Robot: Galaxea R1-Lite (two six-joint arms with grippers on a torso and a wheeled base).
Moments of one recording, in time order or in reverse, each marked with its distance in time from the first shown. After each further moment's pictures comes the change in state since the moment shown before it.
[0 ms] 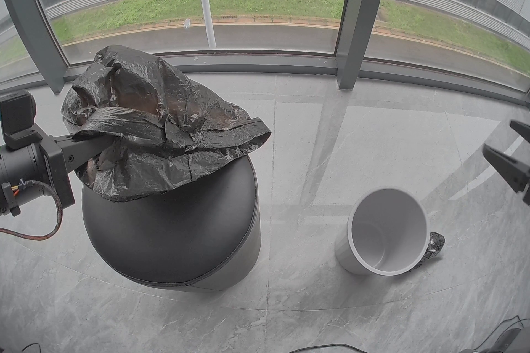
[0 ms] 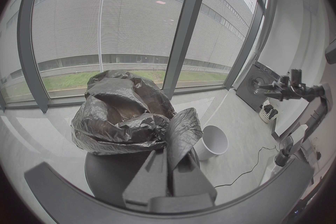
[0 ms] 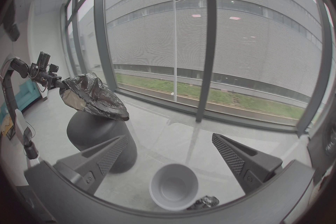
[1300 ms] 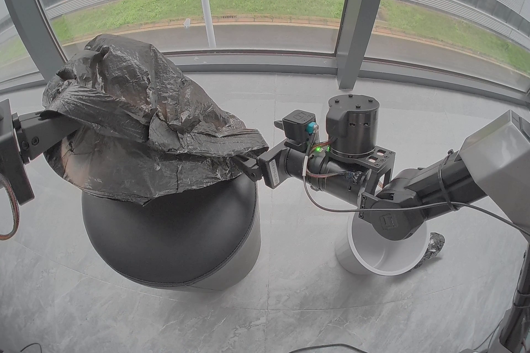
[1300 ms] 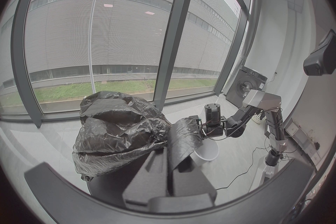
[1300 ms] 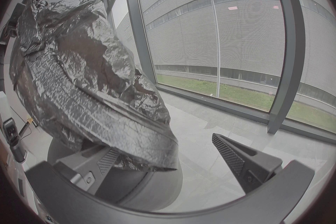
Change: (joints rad) left arm -0.089 -0.090 -0.114 0.116 -0.004 0.034; right arm 0.449 1.206 -0.615 -0.545 -0.043 -0.008
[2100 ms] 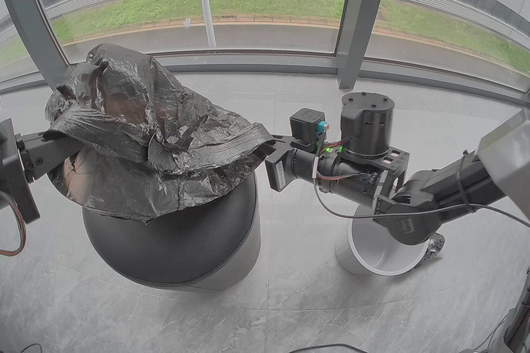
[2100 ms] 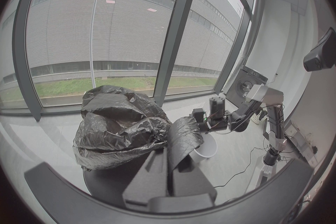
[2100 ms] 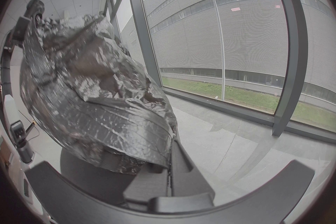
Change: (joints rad) left arm 0.009 -0.021 0.069 -0.021 -0.006 -0.028; right arm 0.008 -0.060 0.072 -0.035 0.052 0.006
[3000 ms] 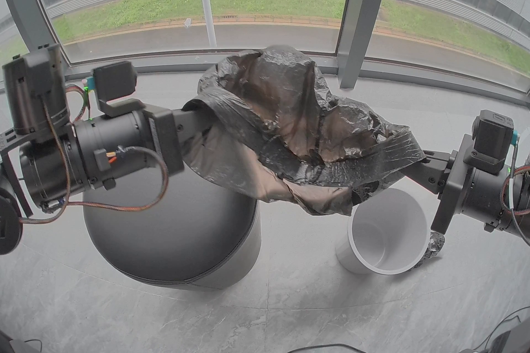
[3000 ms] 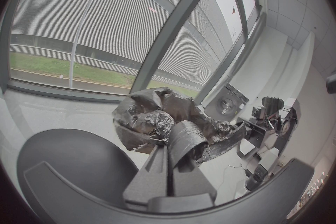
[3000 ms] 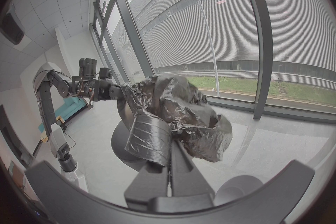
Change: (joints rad) left arm -0.092 0.439 -0.013 -0.496 -0.140 -0.227; right arm 0.013 -0.763 0.511 0.269 -0.057 0.145
